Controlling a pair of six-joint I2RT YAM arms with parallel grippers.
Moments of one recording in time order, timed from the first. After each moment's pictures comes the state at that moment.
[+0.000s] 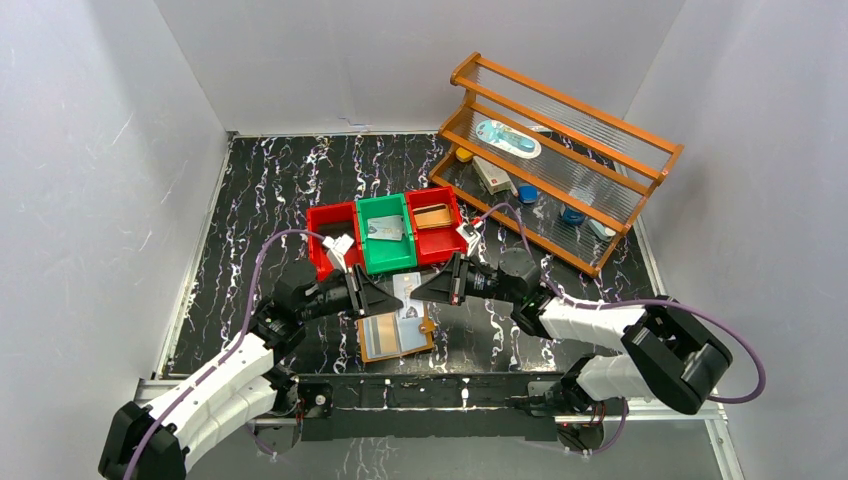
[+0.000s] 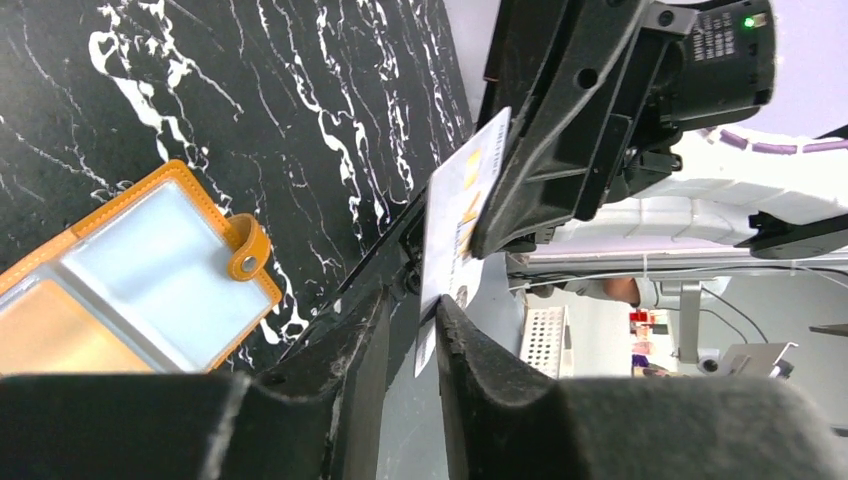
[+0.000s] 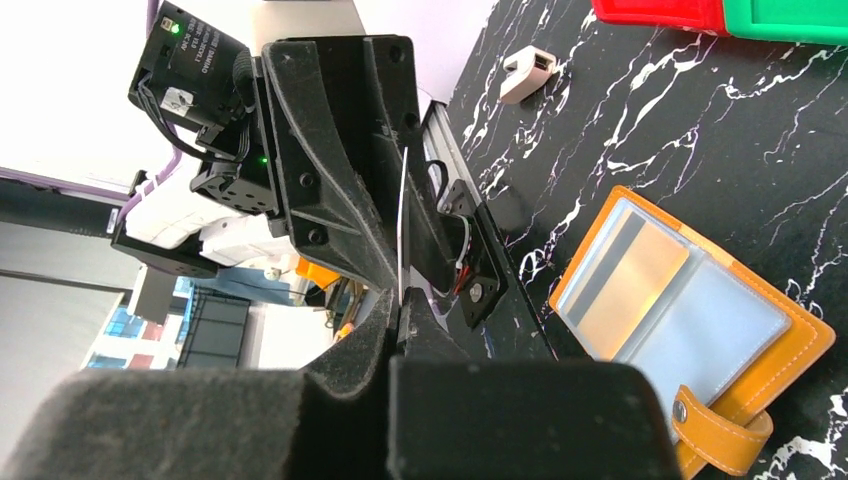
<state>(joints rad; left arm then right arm) -0.56 0.75 0.32 0.15 0.62 -0.99 0.81 1.30 0.41 0.85 -0.58 1.12</state>
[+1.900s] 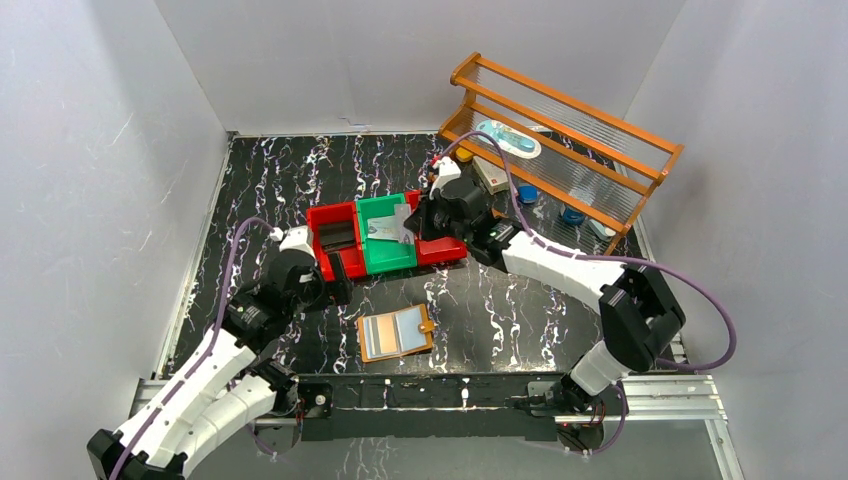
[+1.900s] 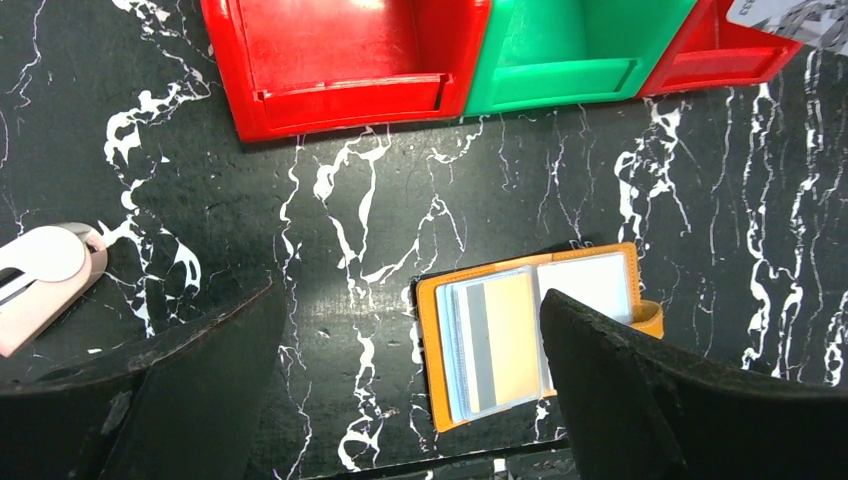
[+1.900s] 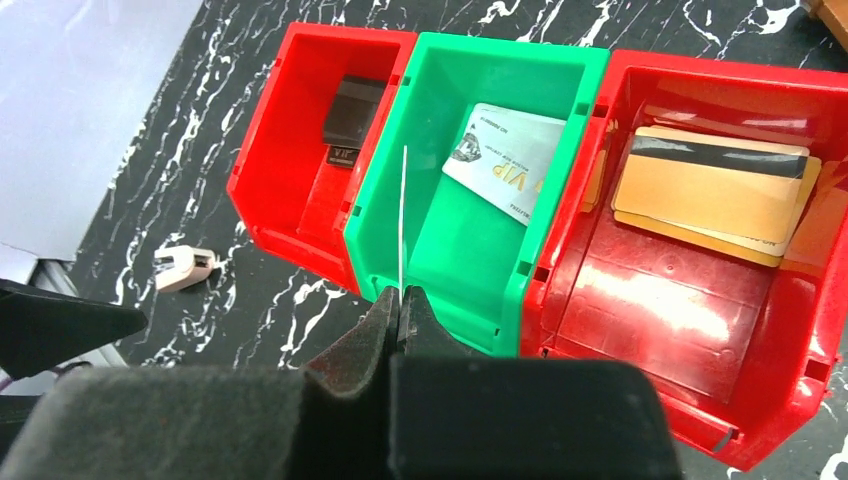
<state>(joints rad) -0.56 0.68 0.66 -0.73 -0.23 -0.60 0.81 1.55 1.10 0.04 -0.04 0.51</state>
